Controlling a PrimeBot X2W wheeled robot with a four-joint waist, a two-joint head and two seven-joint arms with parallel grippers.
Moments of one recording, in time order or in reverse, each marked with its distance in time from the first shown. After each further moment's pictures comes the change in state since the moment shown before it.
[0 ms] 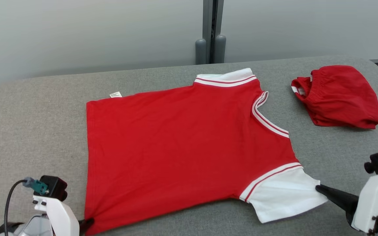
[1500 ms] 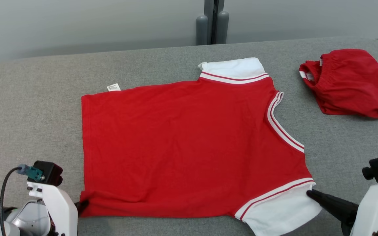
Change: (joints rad) left arm 0.007 0.037 0.012 -0.113 0.044 0.098 -0.007; right arm 0.352 0.407 -0.594 -0.517 -0.395 0.000 0.520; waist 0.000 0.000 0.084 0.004
